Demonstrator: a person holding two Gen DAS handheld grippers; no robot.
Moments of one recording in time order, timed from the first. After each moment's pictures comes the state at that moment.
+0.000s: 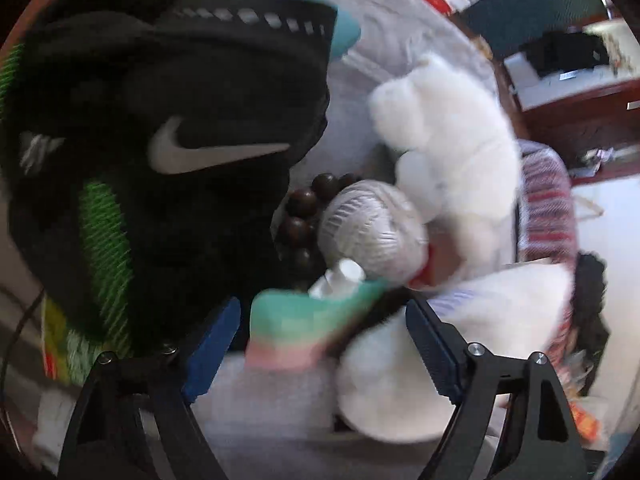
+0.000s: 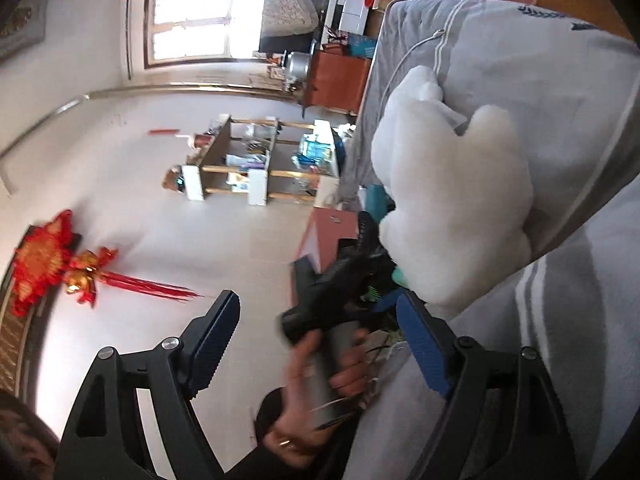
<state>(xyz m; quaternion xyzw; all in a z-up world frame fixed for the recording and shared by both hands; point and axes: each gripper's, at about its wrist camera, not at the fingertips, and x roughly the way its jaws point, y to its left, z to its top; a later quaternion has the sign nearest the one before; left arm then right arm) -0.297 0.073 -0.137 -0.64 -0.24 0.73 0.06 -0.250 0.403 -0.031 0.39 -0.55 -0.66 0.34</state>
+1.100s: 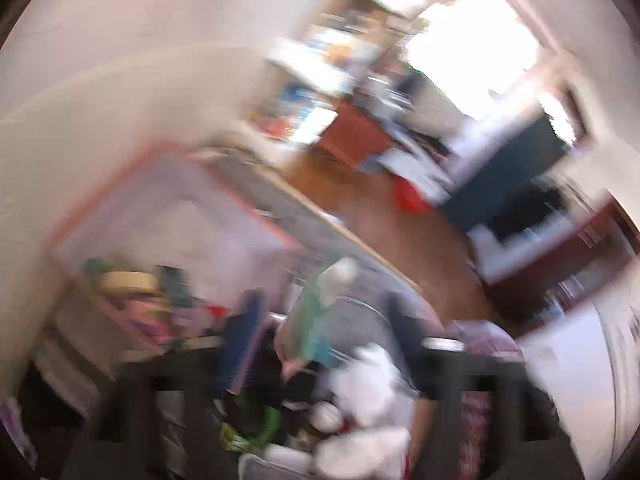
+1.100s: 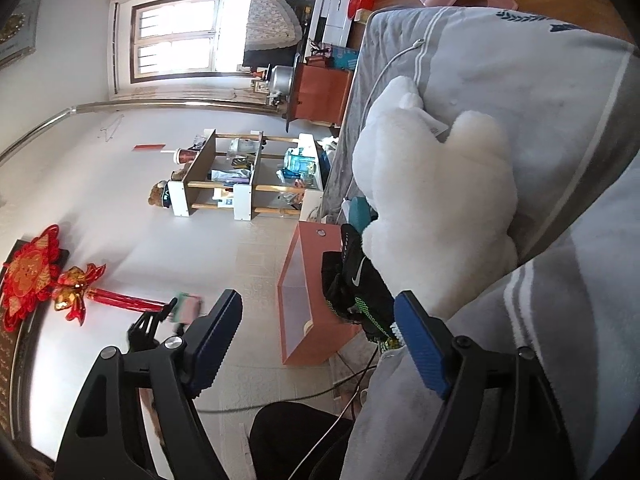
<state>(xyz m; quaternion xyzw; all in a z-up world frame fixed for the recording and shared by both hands) -0.255 -0.212 0.201 -0.36 -0.36 0.86 -0.08 -0.245 0.410 -0.029 0.40 -0.55 -0.67 0.30</state>
